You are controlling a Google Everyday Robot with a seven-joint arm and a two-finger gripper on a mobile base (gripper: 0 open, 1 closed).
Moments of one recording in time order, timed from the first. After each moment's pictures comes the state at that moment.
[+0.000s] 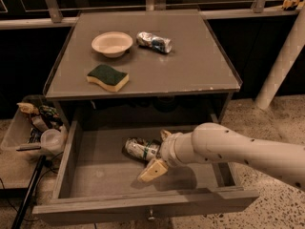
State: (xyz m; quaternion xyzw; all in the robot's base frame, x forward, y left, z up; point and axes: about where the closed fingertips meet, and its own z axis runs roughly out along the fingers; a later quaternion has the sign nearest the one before) arm 0.504 -0.017 0.633 -0.50 0.78 0.17 0.34
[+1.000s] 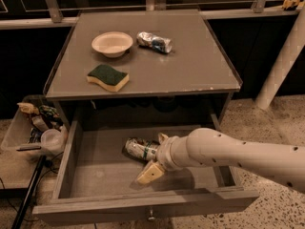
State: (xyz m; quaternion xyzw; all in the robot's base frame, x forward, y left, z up) arm 0.502 -0.003 0.617 -0.49 0.78 0.17 0.34
